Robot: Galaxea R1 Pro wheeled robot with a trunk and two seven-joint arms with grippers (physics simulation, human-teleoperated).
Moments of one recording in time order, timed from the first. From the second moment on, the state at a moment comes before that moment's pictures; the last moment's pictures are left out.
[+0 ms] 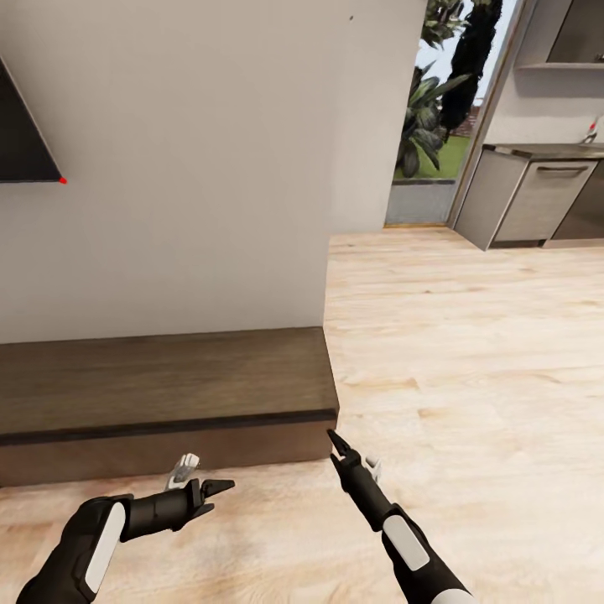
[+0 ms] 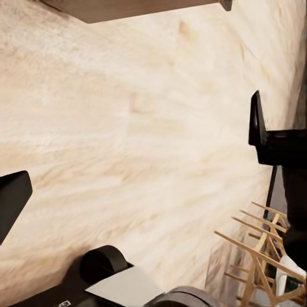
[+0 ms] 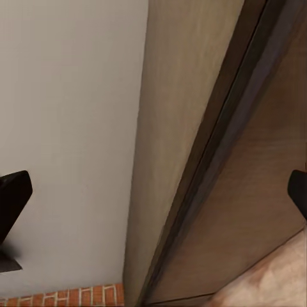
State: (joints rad) left arm -0.35 0.07 0.30 -1.06 0.22 1.04 -0.81; right arm -0.49 0.15 -0.11 -0.51 -0.97 0.22 0.72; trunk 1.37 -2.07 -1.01
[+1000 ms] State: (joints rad) left arm -0.35 0.18 0.29 -1.05 0.22 1.04 -1.20; right arm -0.49 0.16 -0.11 -0.51 -0.98 0.20 0.72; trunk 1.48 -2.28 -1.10
